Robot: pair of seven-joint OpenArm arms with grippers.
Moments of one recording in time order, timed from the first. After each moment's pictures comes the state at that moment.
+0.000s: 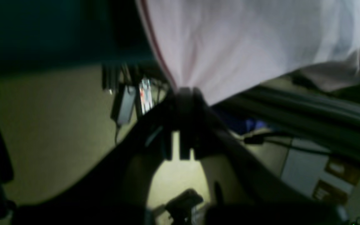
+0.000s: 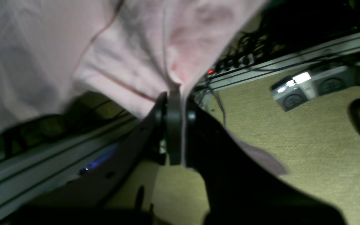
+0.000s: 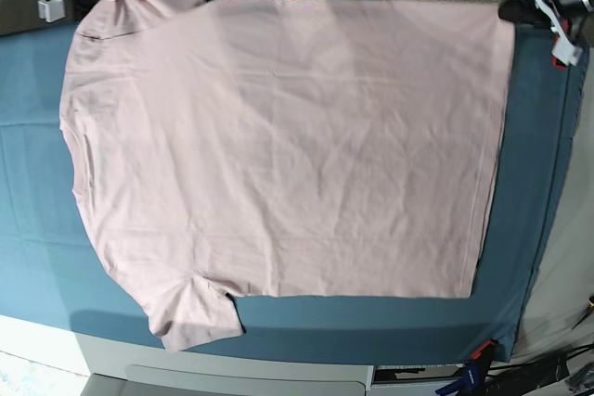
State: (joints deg) left arm 39.1 -29.1 -33.4 91.3 -75.4 -36.0 73.3; right arm -43.9 16.1 53.0 95.5 65.8 31.4 -69.3
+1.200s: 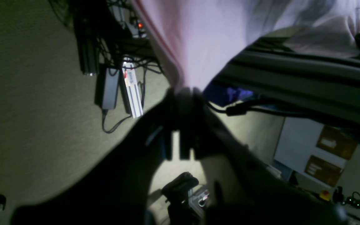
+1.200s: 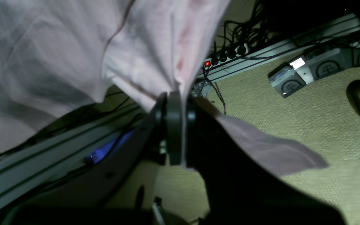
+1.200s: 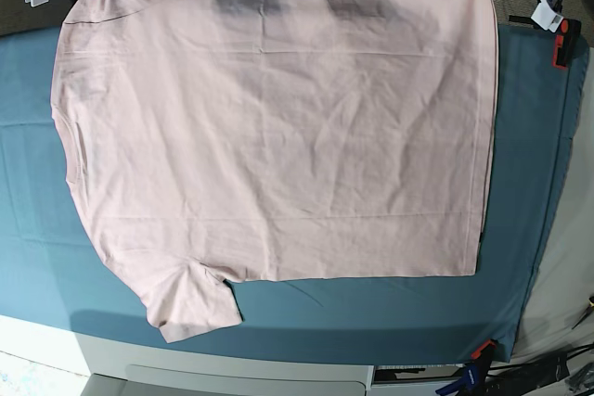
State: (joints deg) left arm 48.1 -25.2 -33.5 99.9 -78.1 -39.0 74.8; right arm -47.2 16.1 56.7 95.5 72.9 32.3 -75.4
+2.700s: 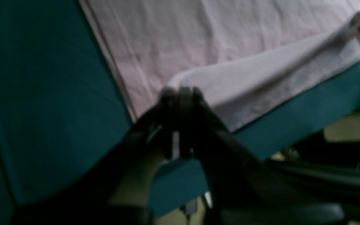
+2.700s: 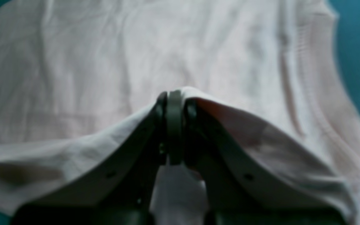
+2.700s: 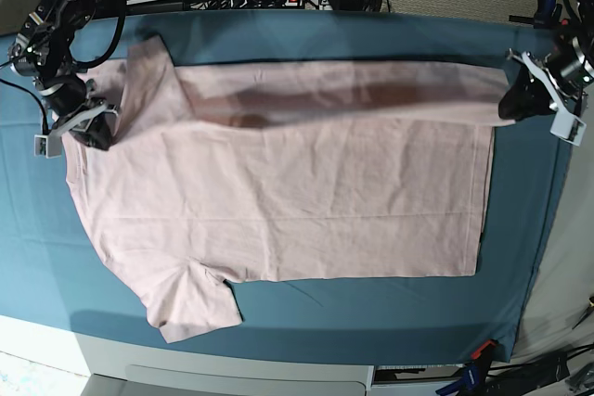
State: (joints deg) left arm 23.4 -25.7 -33.5 106.9 -61.4 -37.7 61.4; right arm -7.4 15.9 41.0 95.1 36.5 33.5 -54.9
